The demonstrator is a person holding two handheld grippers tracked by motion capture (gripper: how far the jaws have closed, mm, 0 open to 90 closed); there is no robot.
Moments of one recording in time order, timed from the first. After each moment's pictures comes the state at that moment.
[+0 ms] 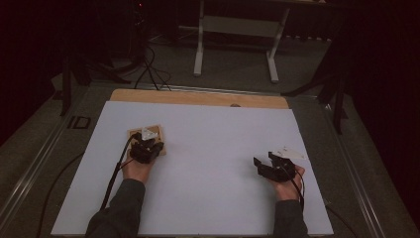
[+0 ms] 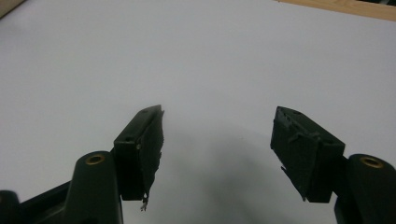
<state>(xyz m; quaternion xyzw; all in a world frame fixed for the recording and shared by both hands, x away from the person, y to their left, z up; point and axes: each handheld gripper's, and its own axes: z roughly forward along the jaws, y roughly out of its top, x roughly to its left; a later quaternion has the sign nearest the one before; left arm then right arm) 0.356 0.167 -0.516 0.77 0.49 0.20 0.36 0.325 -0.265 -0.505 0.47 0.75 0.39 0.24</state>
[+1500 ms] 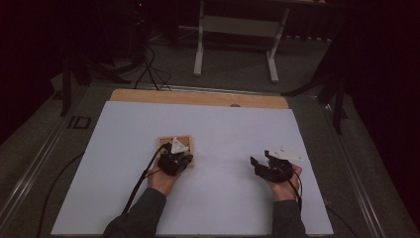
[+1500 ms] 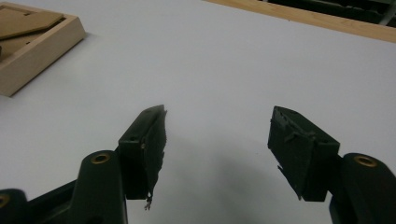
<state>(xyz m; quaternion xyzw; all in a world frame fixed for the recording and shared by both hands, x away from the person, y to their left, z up) 0.330 0.088 -0.517 0.81 0.41 0.15 0.39 0.319 -0.253 -0.498 0.45 0.76 0.40 0.26</state>
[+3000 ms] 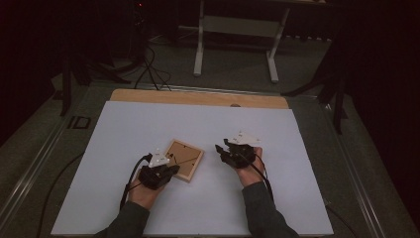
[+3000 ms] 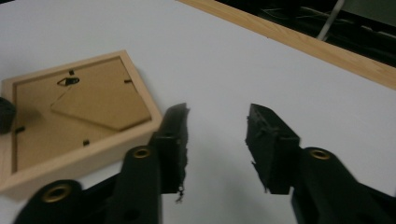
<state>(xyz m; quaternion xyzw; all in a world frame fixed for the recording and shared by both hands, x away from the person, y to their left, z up) 0.287 0.137 -0.512 0.81 0.40 0.15 0.41 0.356 -0.144 -0.482 0.35 0.80 0.43 0.22</state>
